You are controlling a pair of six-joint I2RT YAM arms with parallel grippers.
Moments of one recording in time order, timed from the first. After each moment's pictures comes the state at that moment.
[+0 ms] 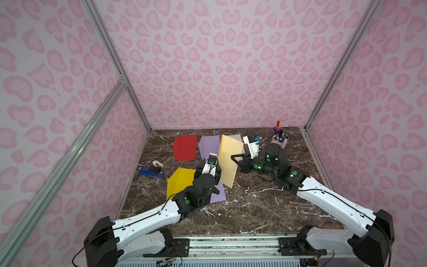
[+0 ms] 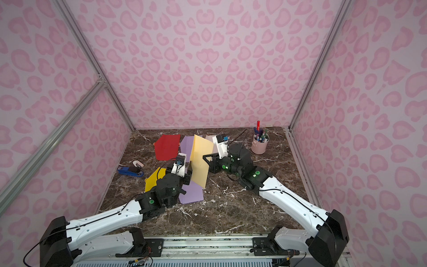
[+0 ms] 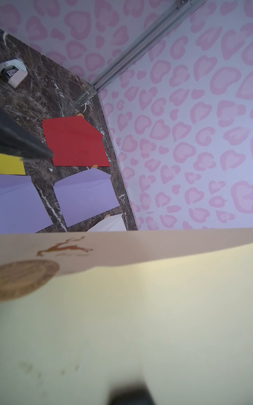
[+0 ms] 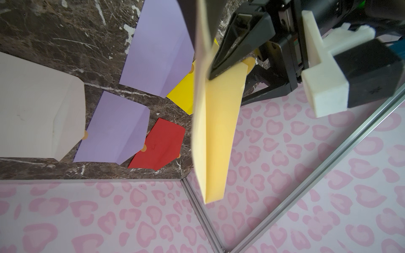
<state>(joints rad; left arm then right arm) -0.95 1.09 0.68 0.19 -0.83 -0.01 0.78 1.24 1.05 -0.08 -0.28 0.50</state>
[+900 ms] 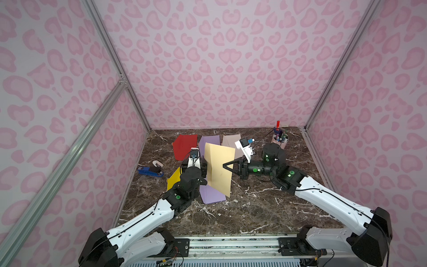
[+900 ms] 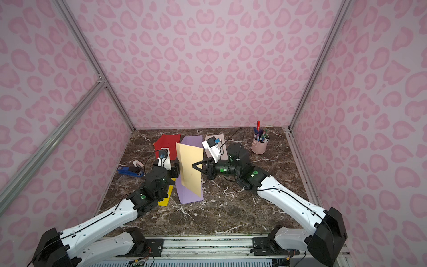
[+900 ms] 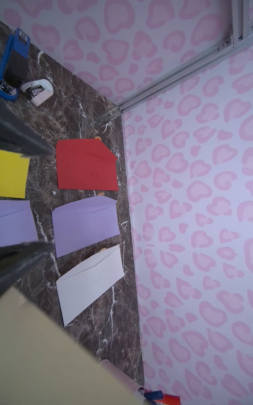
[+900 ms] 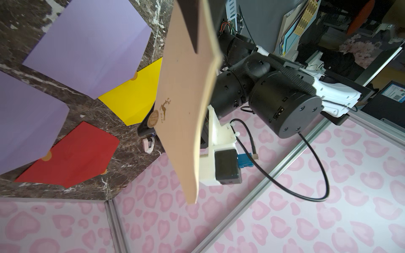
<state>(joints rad) -0.72 1.02 0.63 0.18 -0.71 -0.10 0.80 1.26 1.06 0.01 -0.64 0.51</state>
